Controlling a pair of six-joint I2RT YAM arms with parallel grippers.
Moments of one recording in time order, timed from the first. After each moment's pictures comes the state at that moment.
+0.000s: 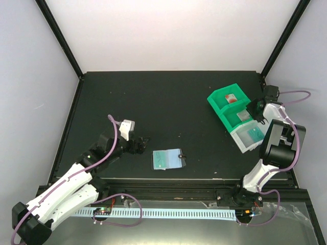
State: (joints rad) left arm -0.60 0.70 0.52 -0.34 0.09 -0.45; right arm -0.30 1.75 1.18 -0.44 -0.12 0.66
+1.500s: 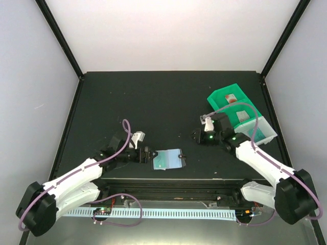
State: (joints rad) left arm -0.60 0.88 0.40 -0.19 0.43 -0.64; right arm 0.42 1.13 0.67 -0.31 -0.47 0.61
